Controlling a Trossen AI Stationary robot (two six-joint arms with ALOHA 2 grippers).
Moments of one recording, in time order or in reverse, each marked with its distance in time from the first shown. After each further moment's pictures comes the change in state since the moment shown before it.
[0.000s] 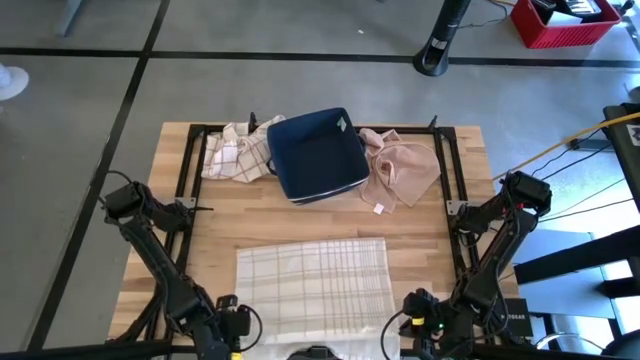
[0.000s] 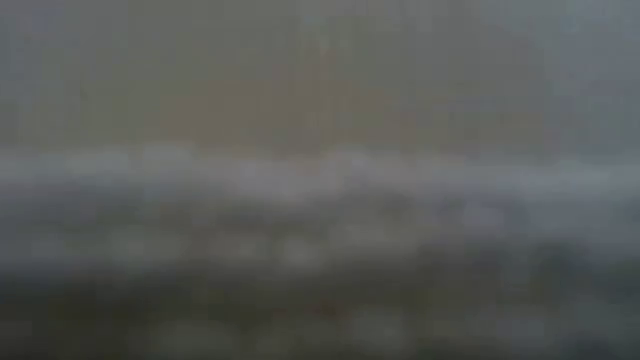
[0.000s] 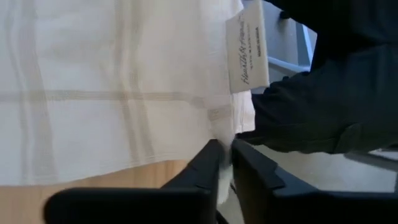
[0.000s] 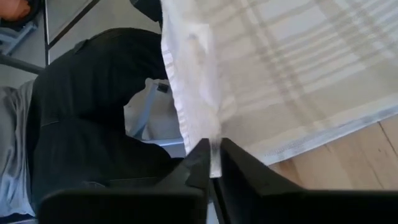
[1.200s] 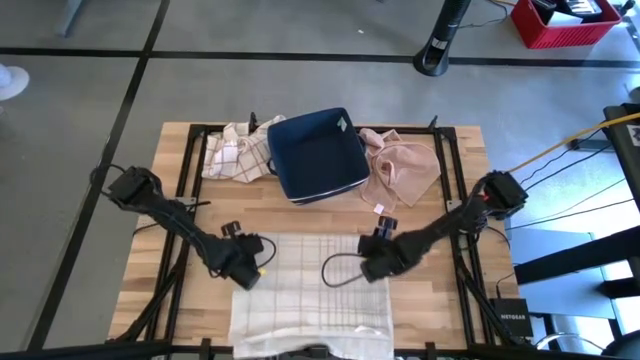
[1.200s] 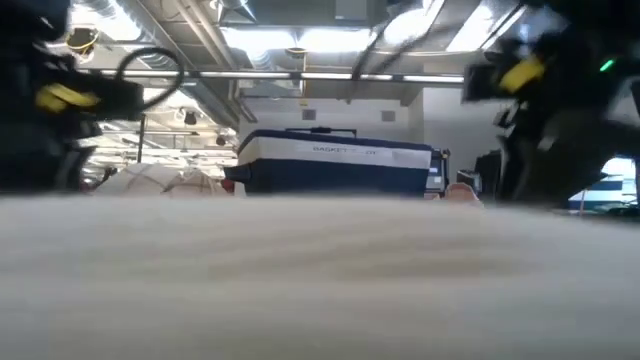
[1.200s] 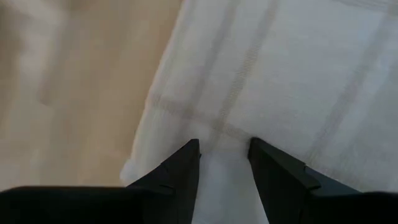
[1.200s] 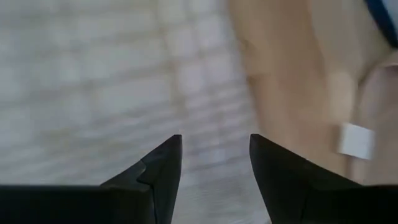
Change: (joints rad) left arm 0.382 -0.065 -0.398 -0.247 -0.345 0.104; right arm -0.609 0.136 -0.001 -0.397 0.094 -0.765
